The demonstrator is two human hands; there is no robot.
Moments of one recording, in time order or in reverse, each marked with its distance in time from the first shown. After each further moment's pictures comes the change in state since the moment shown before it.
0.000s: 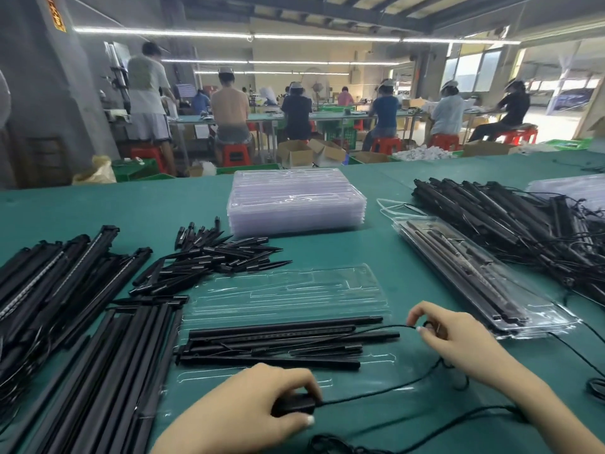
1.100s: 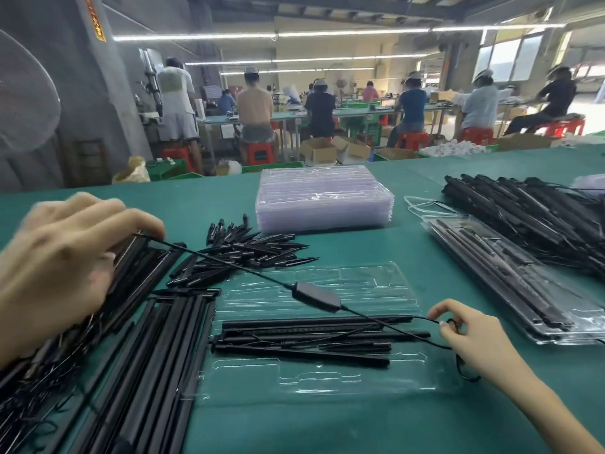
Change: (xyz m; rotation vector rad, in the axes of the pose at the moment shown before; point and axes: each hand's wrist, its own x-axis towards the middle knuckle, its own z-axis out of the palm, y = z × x) left_hand -0.114 -0.074 -0.161 0.810 0.802 -0.013; right_hand 0.008 -0.013 0.025 0.124 0.185 0.125
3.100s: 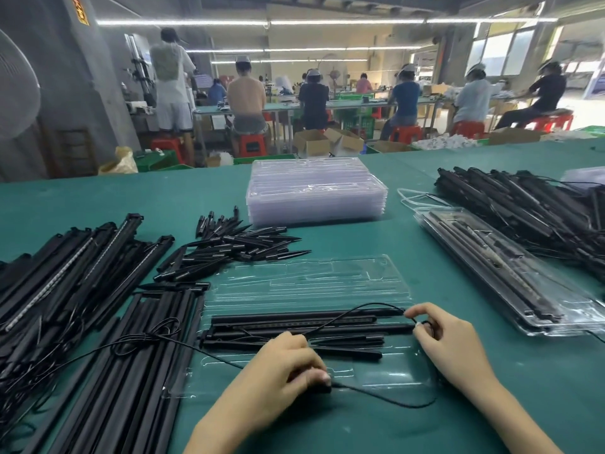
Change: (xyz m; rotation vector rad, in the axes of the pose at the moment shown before) left_hand -0.023 0.182 0.153 -0.863 -0.430 -0.041; right_hand -0.009 0.004 0.032 0.033 0.085 -0.005
